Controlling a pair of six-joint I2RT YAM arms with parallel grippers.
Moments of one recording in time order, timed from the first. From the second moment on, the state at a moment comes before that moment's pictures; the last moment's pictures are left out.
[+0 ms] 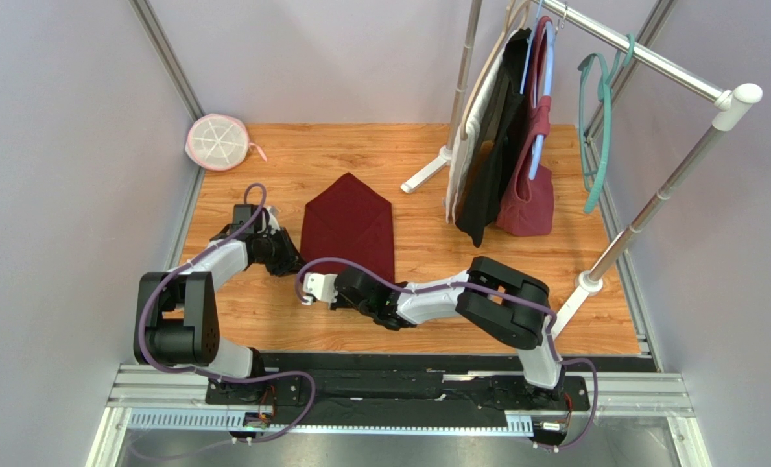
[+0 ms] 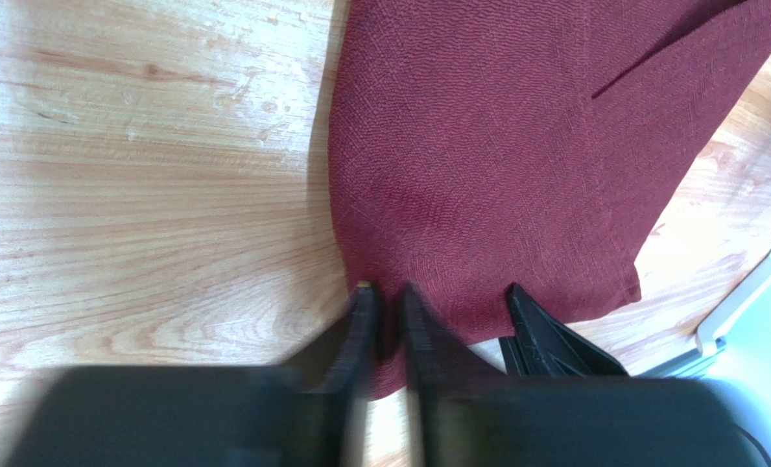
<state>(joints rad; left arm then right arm) 0.01 1.45 0.70 -0.33 0.42 -0.48 1.17 2.00 1.05 0.33 0.28 -0.53</state>
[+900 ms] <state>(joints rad) 0.00 0.76 0.44 -0.23 0.26 -0.50 0.89 2.01 1.47 -0.38 -0.46 -0.10</state>
